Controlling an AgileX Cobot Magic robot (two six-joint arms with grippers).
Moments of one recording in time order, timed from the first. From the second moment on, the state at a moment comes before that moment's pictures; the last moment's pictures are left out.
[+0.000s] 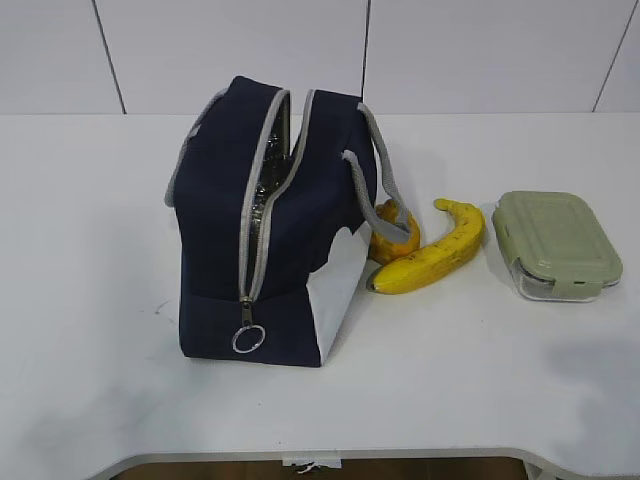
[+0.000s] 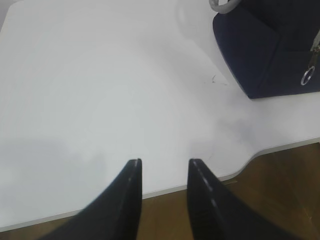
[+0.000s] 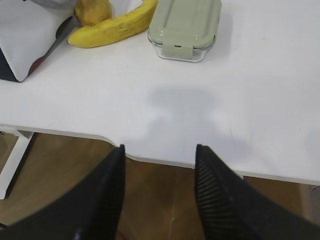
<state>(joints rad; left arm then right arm) -0.05 0.01 -0.53 -0.10 1.12 0.13 0.11 0.12 -0.53 0.01 1.13 0.01</state>
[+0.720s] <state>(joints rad) -0.05 0.01 -0.53 -0.10 1.12 0.13 0.11 0.59 -0.65 -0.15 1.05 0.20</state>
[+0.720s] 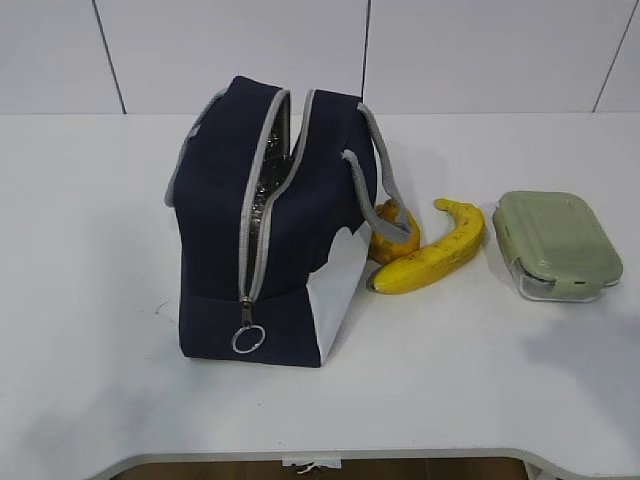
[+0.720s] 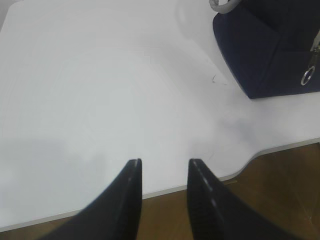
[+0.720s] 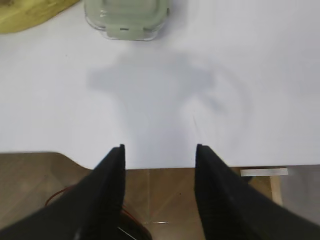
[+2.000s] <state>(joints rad) -0.05 0.01 -0.53 -0.10 1.12 0.13 -0.54 1.57 -1.14 0.61 1.15 -0.51</state>
